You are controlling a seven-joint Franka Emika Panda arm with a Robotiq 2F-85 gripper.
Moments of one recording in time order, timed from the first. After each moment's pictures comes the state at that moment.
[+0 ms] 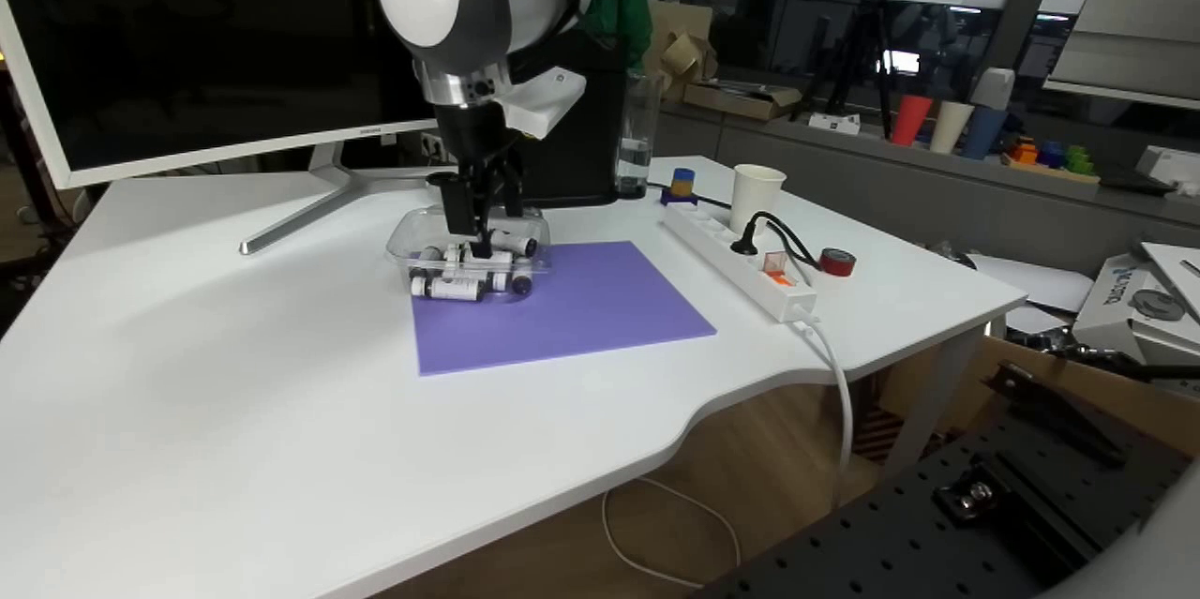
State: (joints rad) arm 0.17 0.54 0.03 -2.05 -0.45 2.58 -0.26
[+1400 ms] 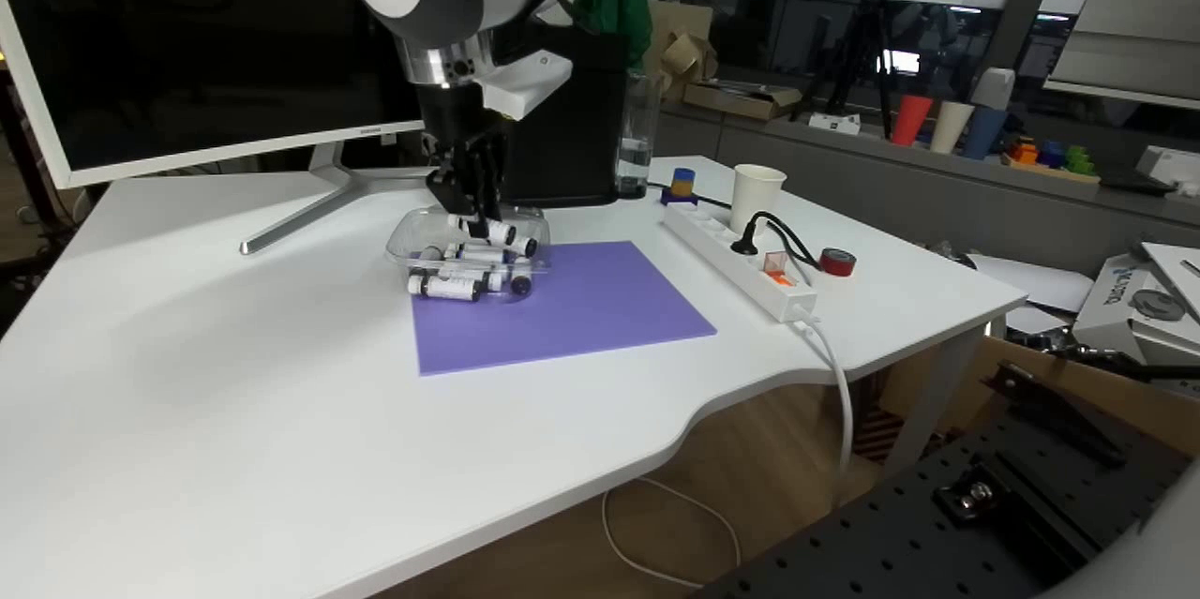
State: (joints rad) arm 0.19 0.53 0.04 -2.02 -0.42 2.54 -0.23
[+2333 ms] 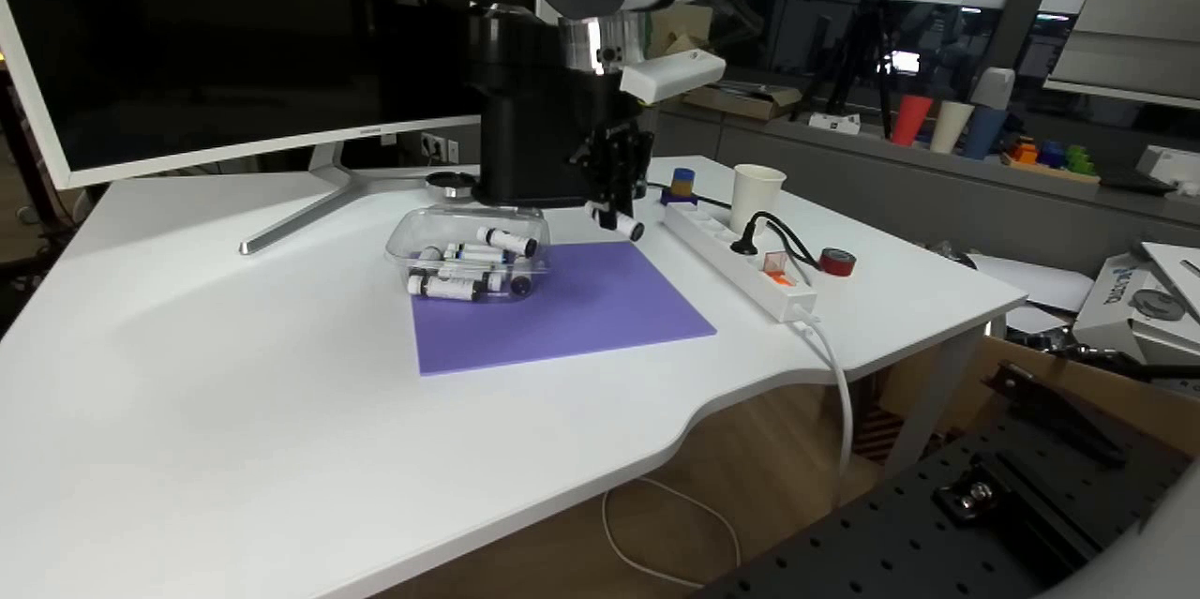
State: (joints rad) arm 0.01 0.36 -0.03 -2.24 -0.28 2.54 -0.18
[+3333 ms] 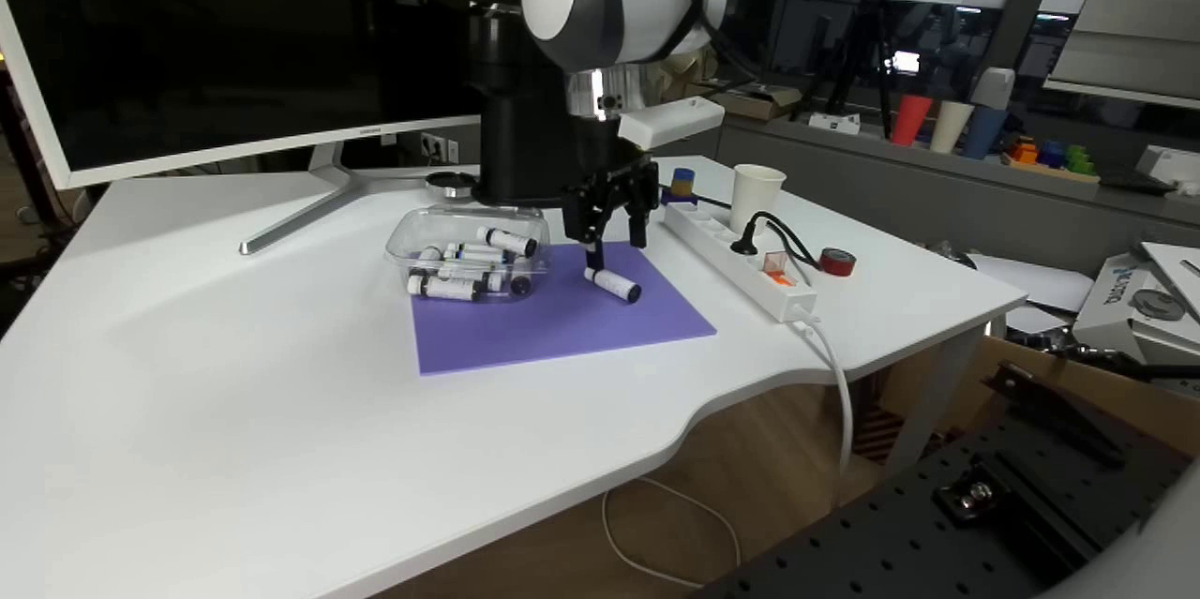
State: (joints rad) arm 0.00 0.45 -0.03 -2.23 -0.23 2.57 -0.18
